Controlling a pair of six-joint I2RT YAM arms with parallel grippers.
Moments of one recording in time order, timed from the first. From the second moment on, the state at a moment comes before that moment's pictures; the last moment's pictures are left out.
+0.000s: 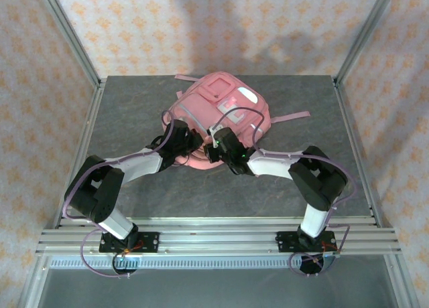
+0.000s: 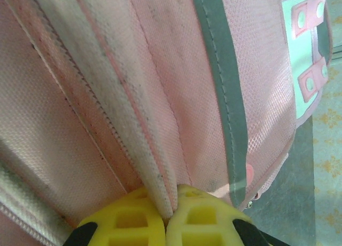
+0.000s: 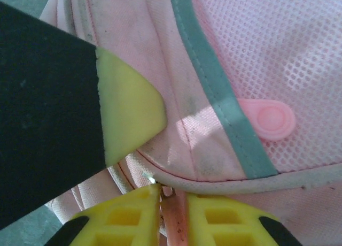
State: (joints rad) left arm -0.46 1.58 0.80 0.15 0.11 -0.99; right arm 0.80 1.76 0.97 0.16 0.03 0.33
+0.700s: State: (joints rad) left arm -0.46 1.58 0.81 0.14 0.11 -0.99; right arm 0.82 1.82 1.01 0.13 0.09 0.37
